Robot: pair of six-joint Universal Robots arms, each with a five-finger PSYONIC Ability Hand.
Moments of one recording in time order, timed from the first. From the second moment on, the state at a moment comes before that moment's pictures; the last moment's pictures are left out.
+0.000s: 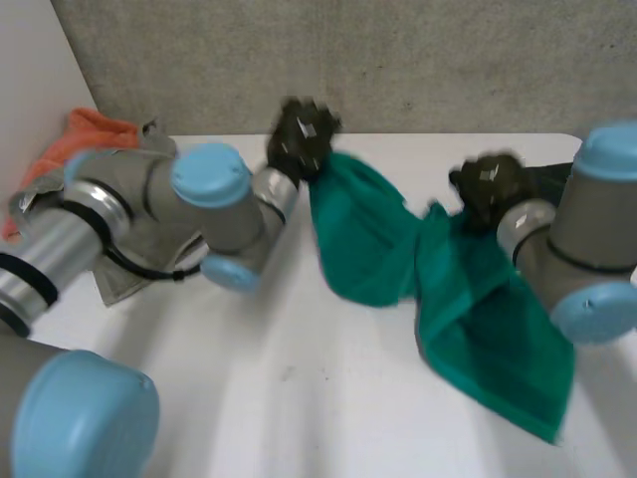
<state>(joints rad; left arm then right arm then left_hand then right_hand) 4.12 -2.66 -0.47 3.40 -1.49 3.64 1.91 -1.03 1.28 -0.10 1.51 2.61 1.15 1.19 1.19 1.20 0.97 0.98 1.17 1.18 1.19 0.98</state>
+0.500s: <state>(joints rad) 4.28 -2.02 -1.30 3.46 -1.55 3.58 1.90 -1.31 1.39 0.05 1.36 2.47 1.15 1.20 1.19 1.20 0.97 0.99 1.17 1.18 1.19 0.99</state>
